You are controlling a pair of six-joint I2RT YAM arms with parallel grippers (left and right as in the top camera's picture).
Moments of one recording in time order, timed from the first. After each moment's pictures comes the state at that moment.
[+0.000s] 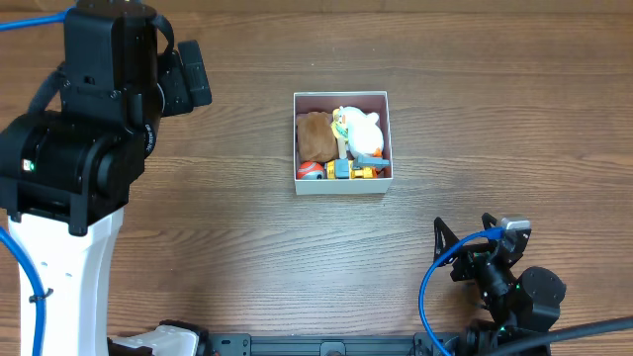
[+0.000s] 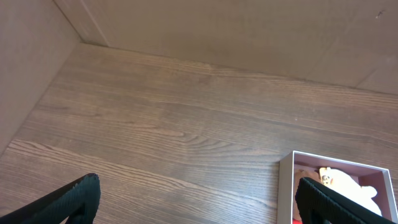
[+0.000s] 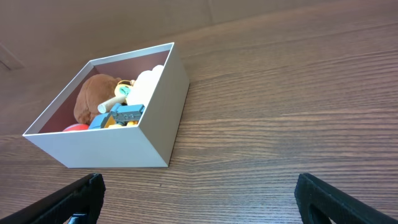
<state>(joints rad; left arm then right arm) -0.23 1.45 2.08 -1.34 -0.38 -0.31 -0.17 0.01 0.19 -0.54 -0.42 0.13</state>
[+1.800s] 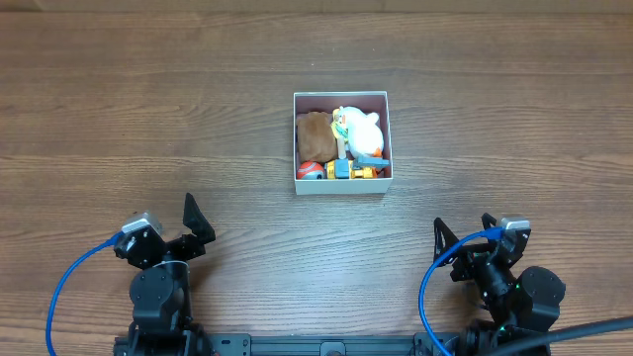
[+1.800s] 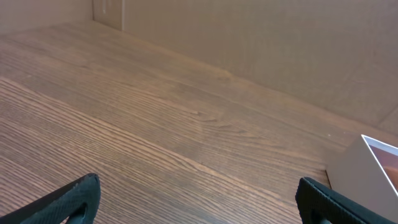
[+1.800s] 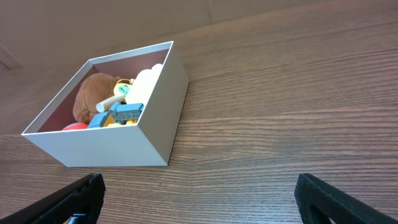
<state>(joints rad) -0.01 0.04 0.08 -0.24 -0.26 -0.33 -0.17 0.01 0.19 -0.54 -0.42 0.13</state>
